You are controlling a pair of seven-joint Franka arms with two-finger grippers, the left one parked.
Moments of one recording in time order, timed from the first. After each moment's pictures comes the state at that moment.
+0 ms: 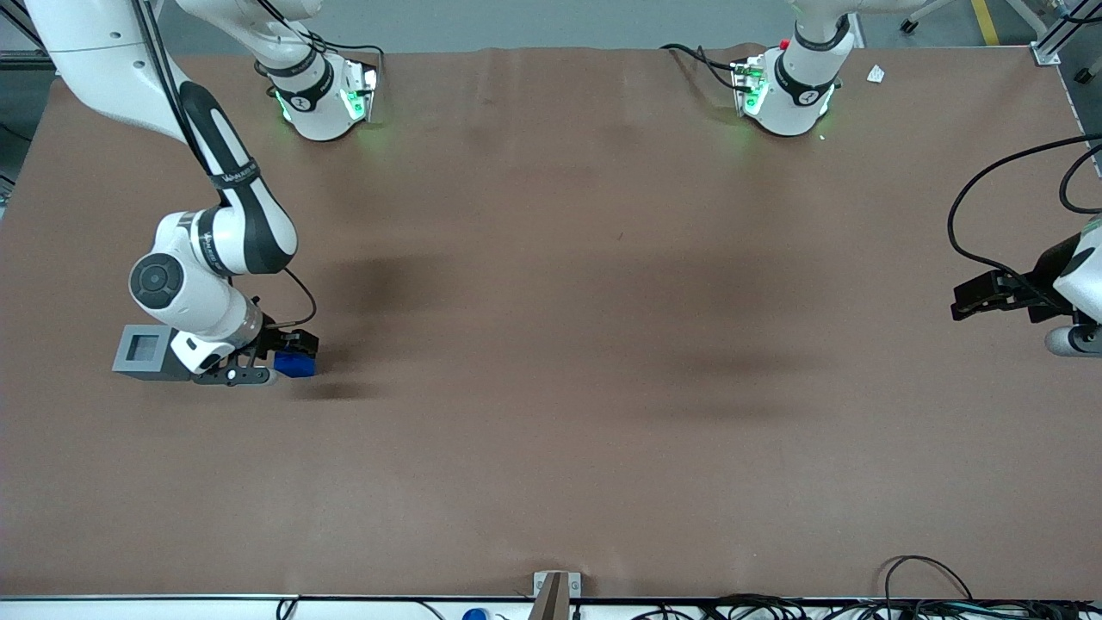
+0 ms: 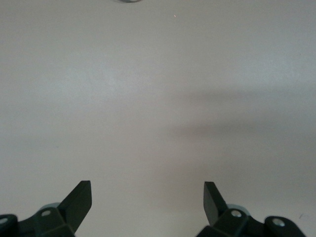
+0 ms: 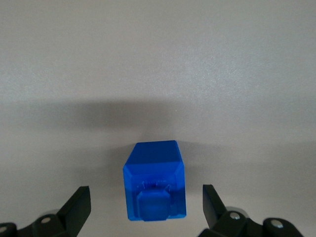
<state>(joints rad) -0.03 0.41 0.08 -2.08 -0.04 2.50 0.06</state>
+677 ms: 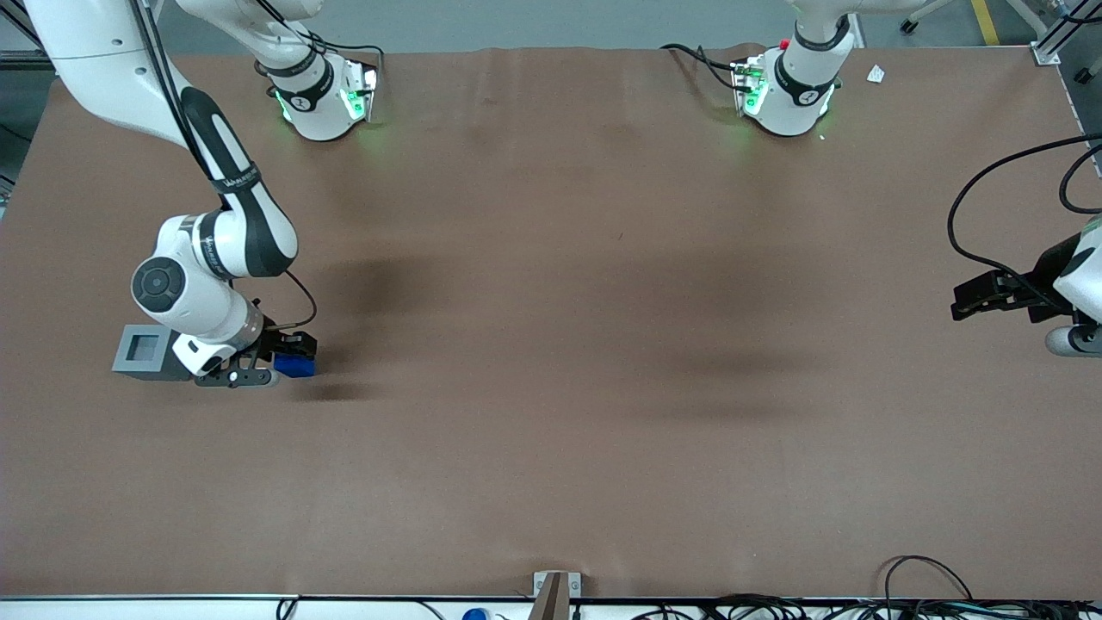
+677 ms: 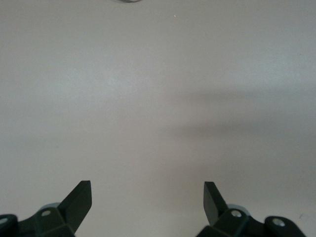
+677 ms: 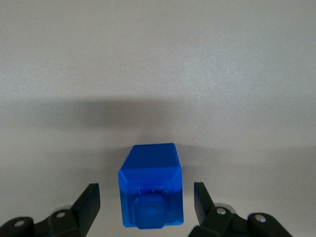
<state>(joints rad) -0.03 0.43 0.08 -2.06 -0.04 2.50 0.05</state>
